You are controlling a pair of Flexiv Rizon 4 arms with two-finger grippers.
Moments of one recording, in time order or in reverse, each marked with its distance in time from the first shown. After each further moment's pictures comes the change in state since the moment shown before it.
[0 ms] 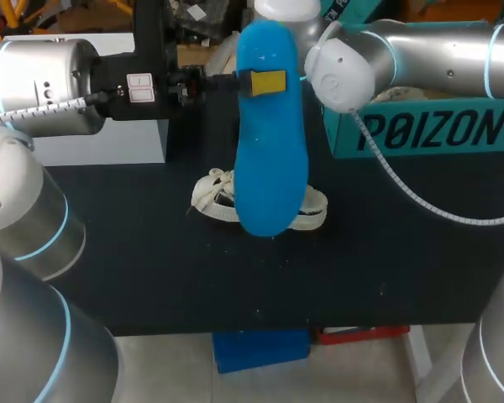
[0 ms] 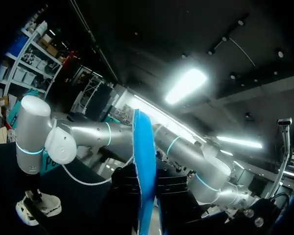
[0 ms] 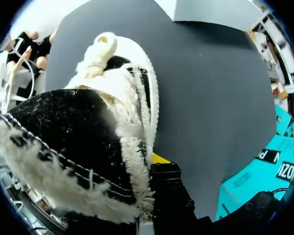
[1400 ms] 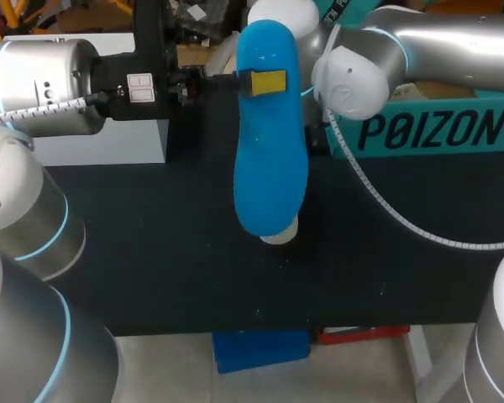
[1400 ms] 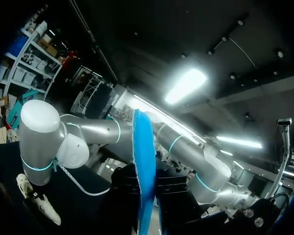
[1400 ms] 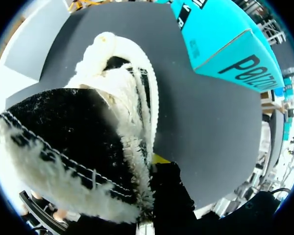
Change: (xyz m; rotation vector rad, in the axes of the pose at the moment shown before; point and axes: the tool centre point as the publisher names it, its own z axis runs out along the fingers) left arm 0.000 0.000 0.000 0.000 0.000 0.000; right arm 0.014 -0.032 -0.005 -0.029 -0.217 1.264
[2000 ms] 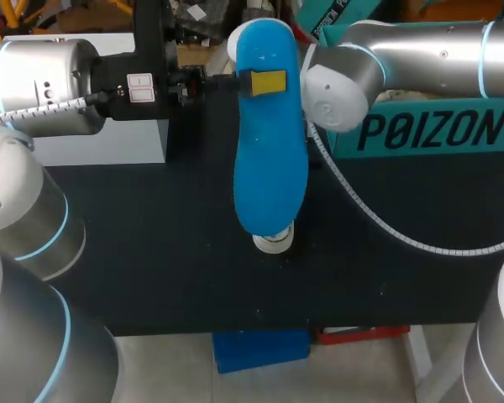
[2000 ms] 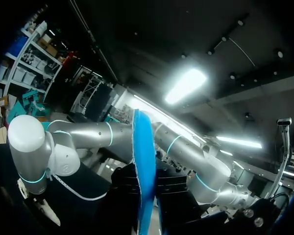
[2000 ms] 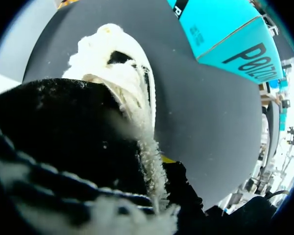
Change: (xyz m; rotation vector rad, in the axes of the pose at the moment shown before) left arm 0.000 0.000 0.000 0.000 0.000 0.000; right arm 0.006 -0.003 0.035 0.019 -0.060 0.071
